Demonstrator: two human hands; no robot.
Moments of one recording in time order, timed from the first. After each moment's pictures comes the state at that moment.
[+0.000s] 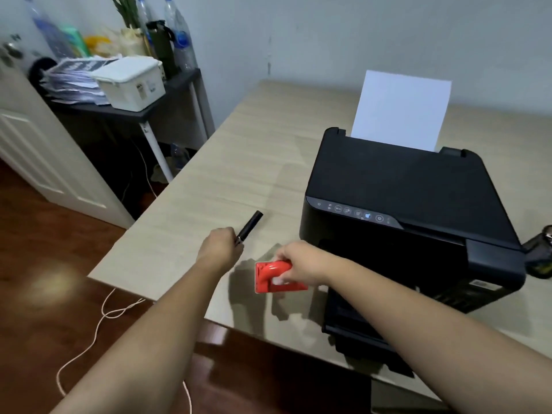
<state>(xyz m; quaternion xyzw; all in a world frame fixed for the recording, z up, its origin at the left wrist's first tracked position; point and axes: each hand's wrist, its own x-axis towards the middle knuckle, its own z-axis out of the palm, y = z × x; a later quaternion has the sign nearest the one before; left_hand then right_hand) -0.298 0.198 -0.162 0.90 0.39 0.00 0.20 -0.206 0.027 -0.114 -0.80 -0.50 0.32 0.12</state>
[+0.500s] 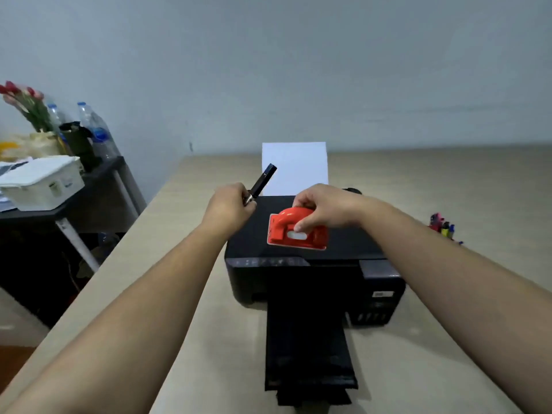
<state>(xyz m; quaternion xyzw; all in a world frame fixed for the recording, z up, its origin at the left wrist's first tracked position) -0.146 0.095 0.023 0.94 0.16 0.19 0.22 -0.102 -0.106 0.066 -0.87 -0.38 0.18 0.26</state>
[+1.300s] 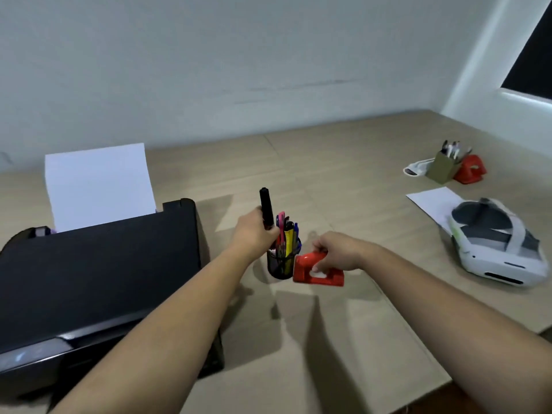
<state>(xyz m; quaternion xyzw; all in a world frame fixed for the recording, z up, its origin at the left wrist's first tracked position) 0.061 -0.281 -0.044 0.93 0.03 0.02 0.37 0.069 -0.468 -0.061 -0.93 -0.14 0.25 0.22</state>
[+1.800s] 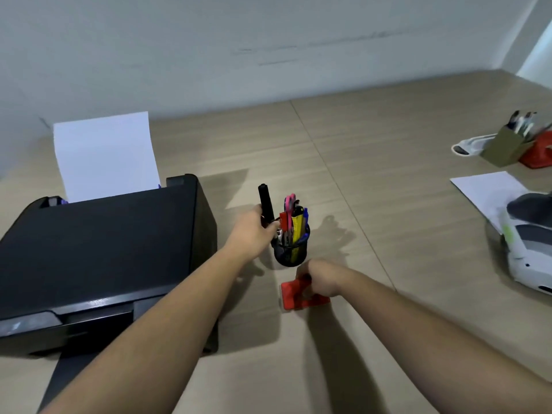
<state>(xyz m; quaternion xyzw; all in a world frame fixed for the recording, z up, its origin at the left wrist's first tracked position) 0.073 -0.290 -0.084 0.92 0.09 -0.01 0.37 0.083 -0.450 -0.164 -0.89 -0.20 0.37 0.18</state>
